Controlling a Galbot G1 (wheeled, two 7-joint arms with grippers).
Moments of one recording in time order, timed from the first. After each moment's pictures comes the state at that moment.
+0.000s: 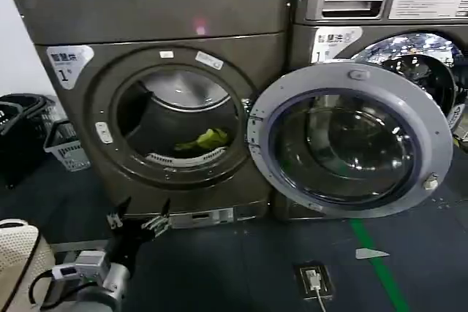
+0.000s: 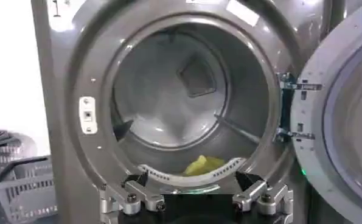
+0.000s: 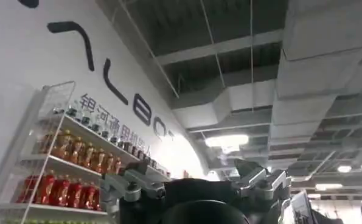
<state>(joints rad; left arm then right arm) 1.36 -1.46 -0.55 -2.35 -0.06 0.60 0.05 -1.77 0.78 2.47 1.70 0.72 -0.32 -0.03</state>
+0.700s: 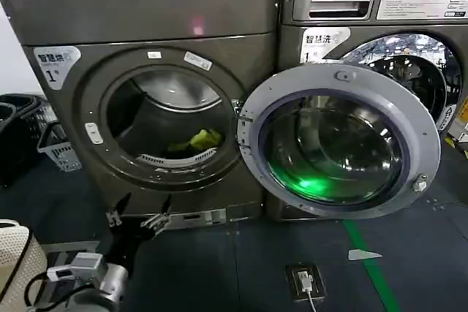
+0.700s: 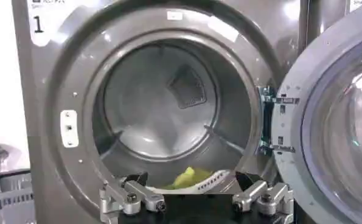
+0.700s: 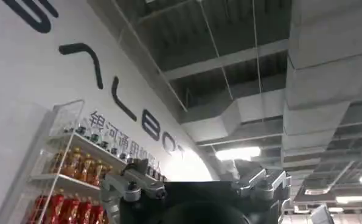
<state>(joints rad) 1.37 -1.45 -0.55 -2.37 -0.07 0.58 0.06 -1.78 0.79 2.49 1.72 0.79 -0.26 -0.05</state>
